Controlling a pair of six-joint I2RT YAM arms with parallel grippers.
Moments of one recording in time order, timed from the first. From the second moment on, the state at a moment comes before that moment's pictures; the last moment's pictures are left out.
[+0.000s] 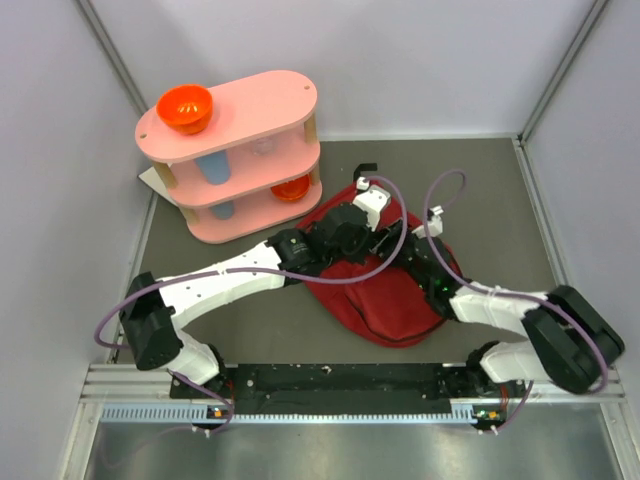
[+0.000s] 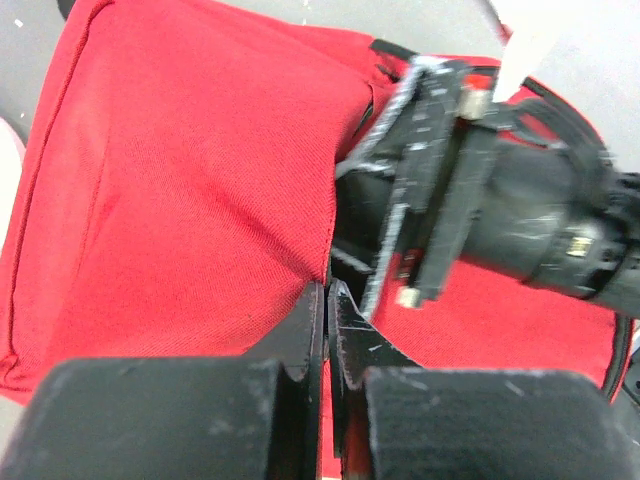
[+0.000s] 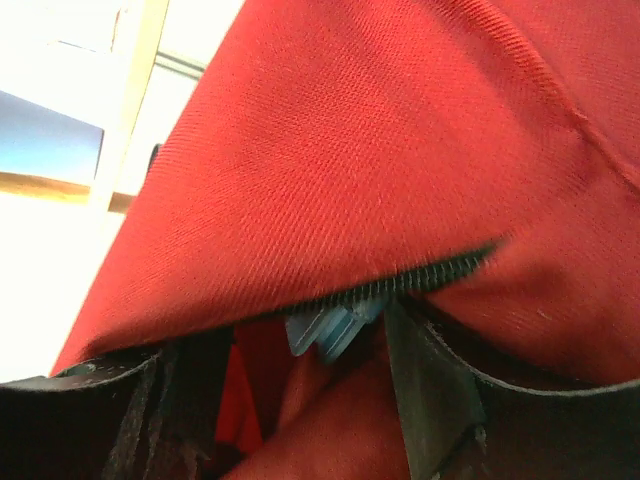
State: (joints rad) left arm -1.02 1.51 1.30 -0.33 -0.23 -0.23; right arm 0.65 1.36 0.43 0.75 0.13 1.05
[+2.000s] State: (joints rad) left arm -0.56 1.23 0.75 -0.04 0.18 -0.84; right arm 0.84 0.83 0.73 -0.18 0.07 0.51
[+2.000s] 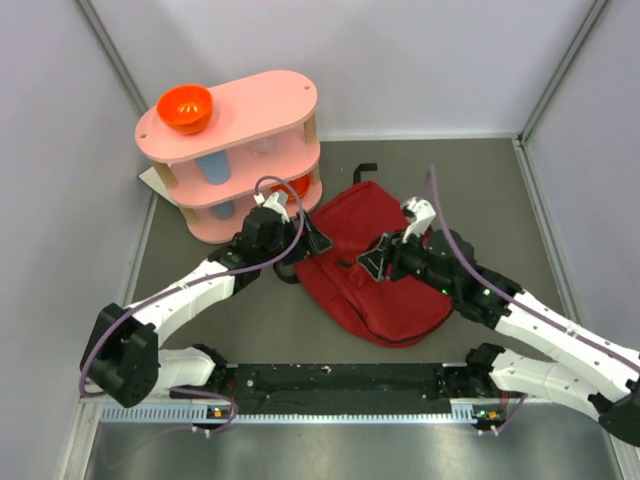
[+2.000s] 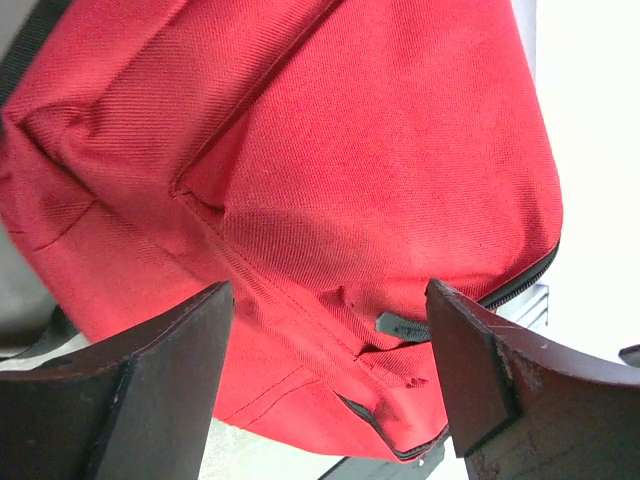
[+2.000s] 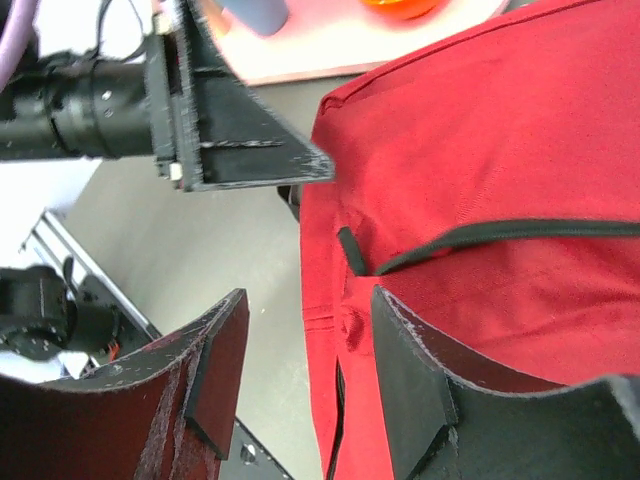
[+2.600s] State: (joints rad) left arm -0.52 1.36 0.74 0.03 0.24 -0.89; right arm 0.92 1.29 0.96 -0.21 0.03 0.24
